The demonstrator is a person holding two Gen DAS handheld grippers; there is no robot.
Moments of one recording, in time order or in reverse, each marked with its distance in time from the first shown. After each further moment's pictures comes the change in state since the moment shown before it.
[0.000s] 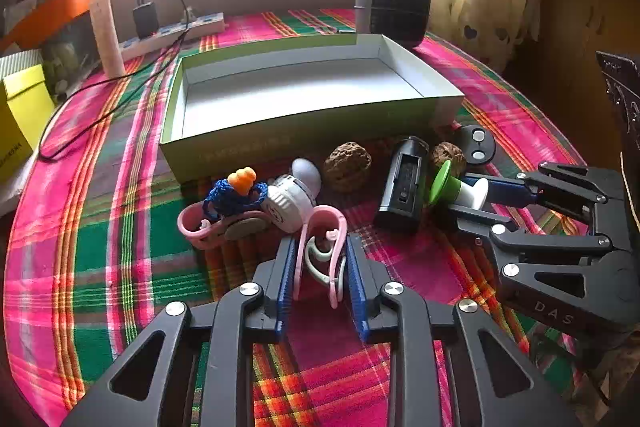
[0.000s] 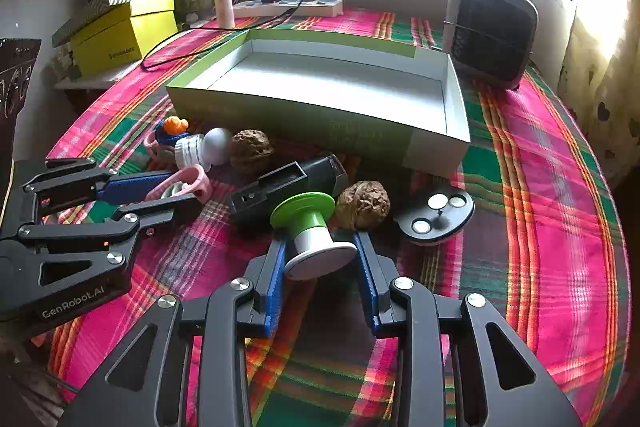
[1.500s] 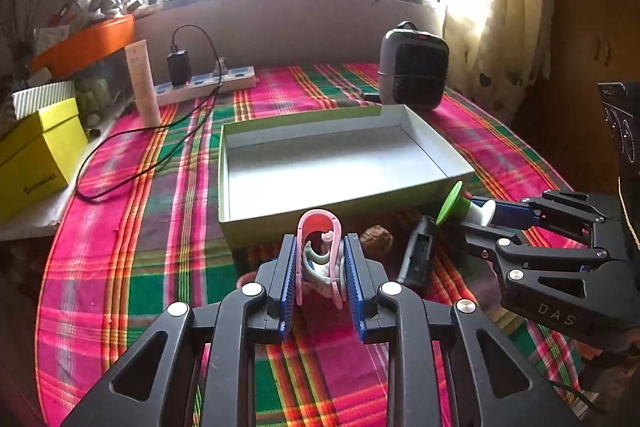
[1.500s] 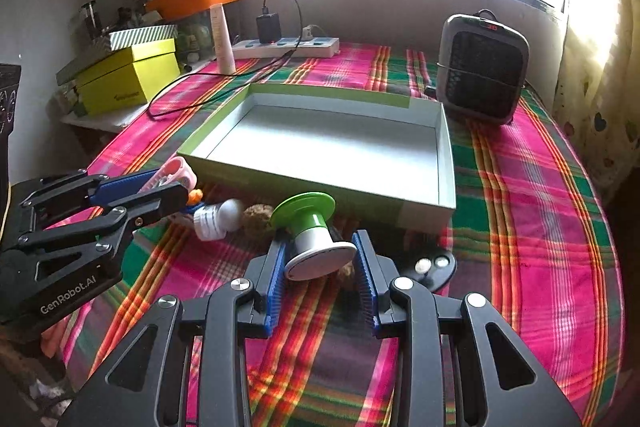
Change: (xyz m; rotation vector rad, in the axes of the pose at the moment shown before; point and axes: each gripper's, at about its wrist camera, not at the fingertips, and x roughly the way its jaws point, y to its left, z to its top) left arm -0.035 0.014 0.029 -0.036 -0.161 0.074; right arm -0.017 -0.004 0.034 0.041 -0.092 0.013
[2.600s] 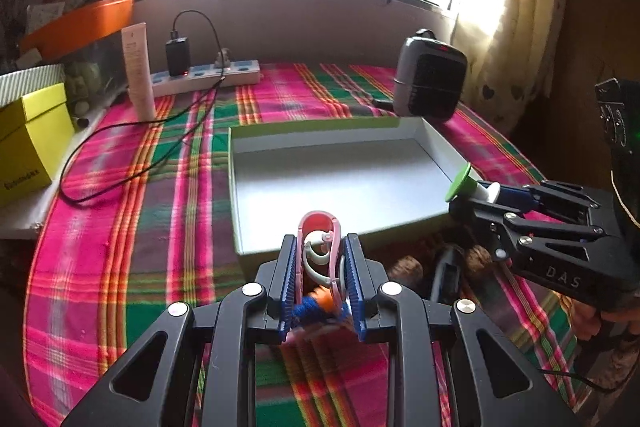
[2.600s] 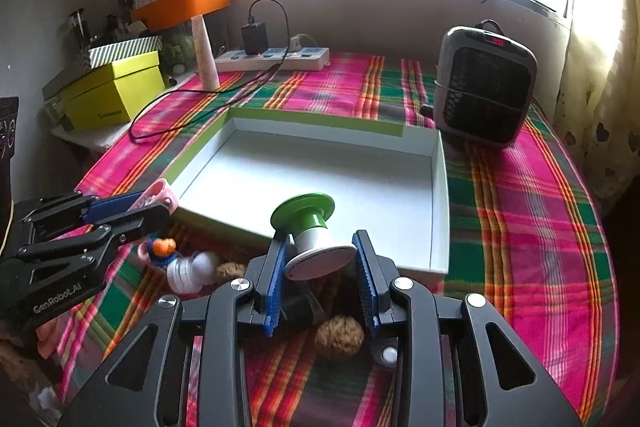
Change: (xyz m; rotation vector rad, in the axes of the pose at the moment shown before) left arm 0.023 0.028 0.019 -0.058 0.015 -0.055; right arm 0.022 -0.013 0.036 0.001 -0.008 -0.004
